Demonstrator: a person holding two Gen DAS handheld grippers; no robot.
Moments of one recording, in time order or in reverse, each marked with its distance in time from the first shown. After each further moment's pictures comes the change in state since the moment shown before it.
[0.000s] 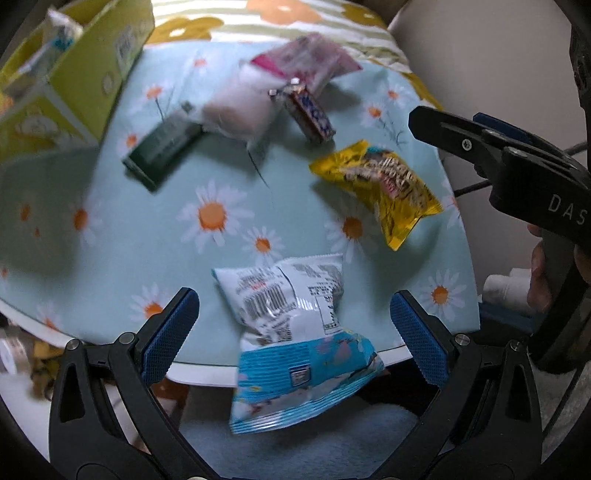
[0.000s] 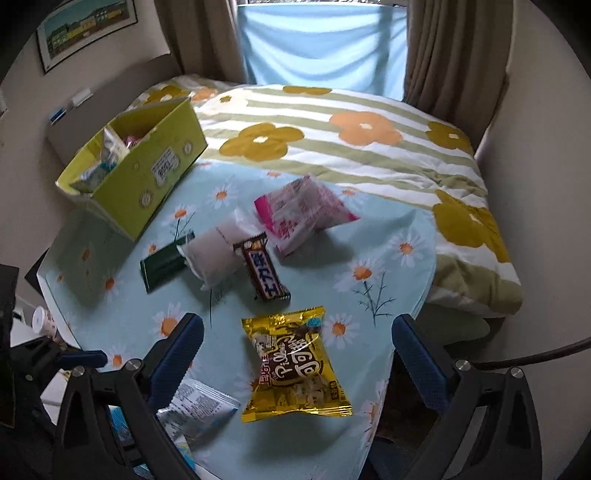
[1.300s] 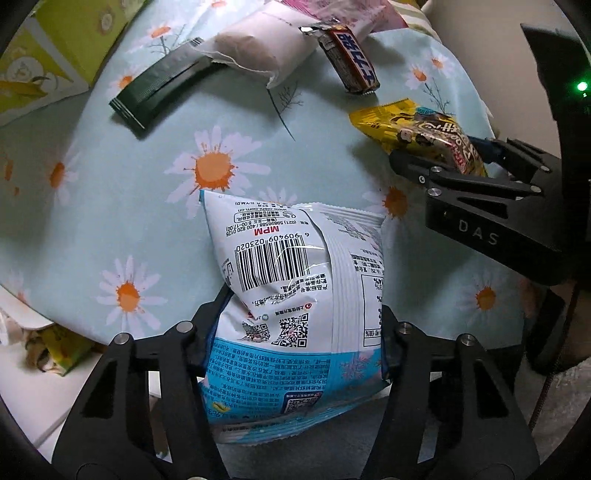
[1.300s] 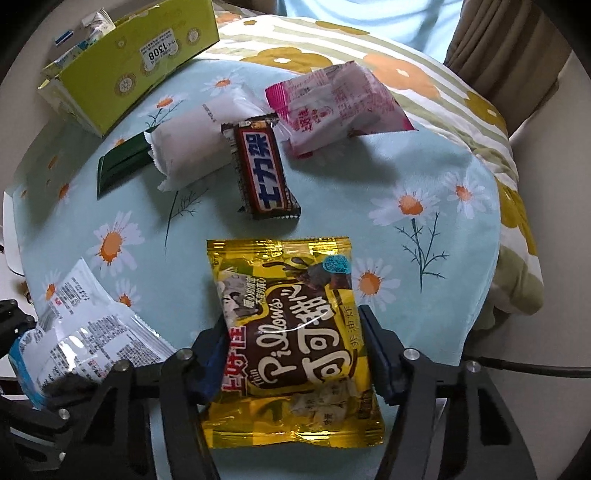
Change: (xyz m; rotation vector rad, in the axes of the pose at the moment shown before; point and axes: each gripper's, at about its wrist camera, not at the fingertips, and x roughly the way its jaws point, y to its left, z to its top) left arm 0.050 0.018 -0.002 -0.068 0.093 0.054; right arm 0.094 0.009 -0.039 -0.160 0.234 -0.028
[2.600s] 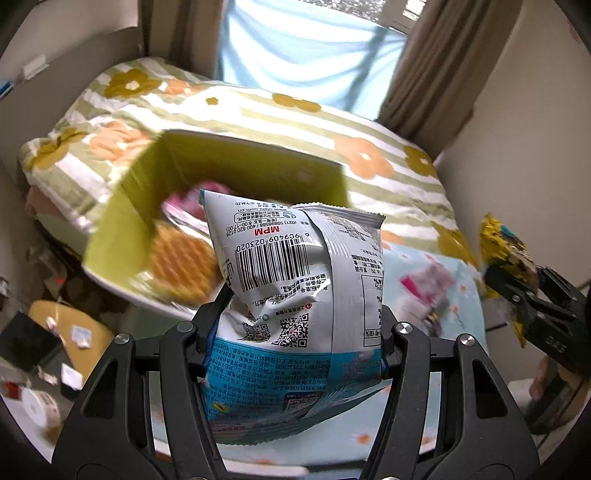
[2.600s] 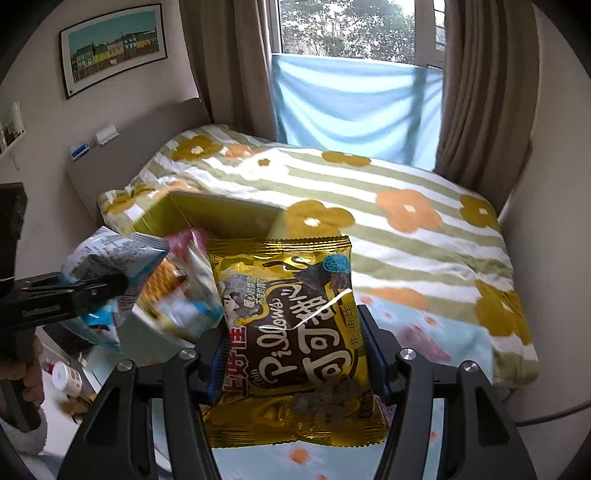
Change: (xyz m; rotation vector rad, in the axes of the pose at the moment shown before) left arm -0.255 0.251 0.131 -0.063 -0.517 -0.019; right arm -0.173 0.129 0.182 0.140 -0.436 0.027
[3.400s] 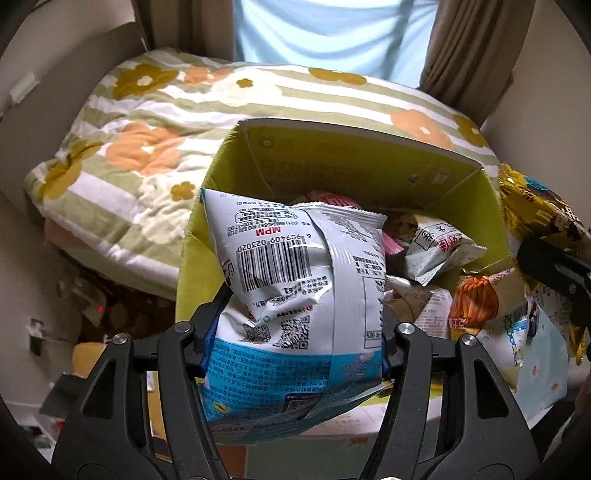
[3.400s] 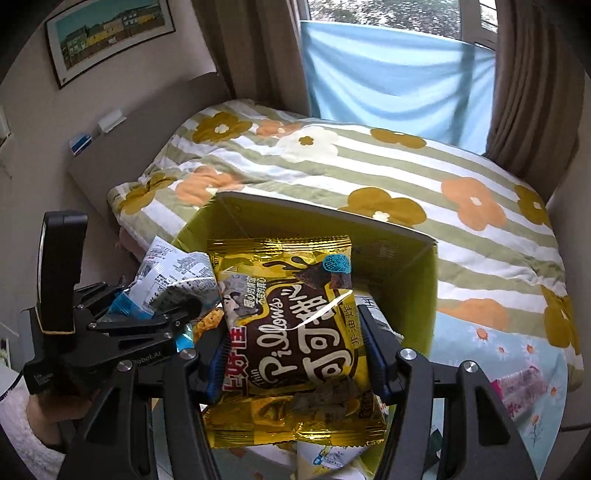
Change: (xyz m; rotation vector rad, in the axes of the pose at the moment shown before) left arm 0.101 0.128 0.057 0.104 0.110 0.121; right arm 0.131 0.133 0.075 0.024 0.120 0.080
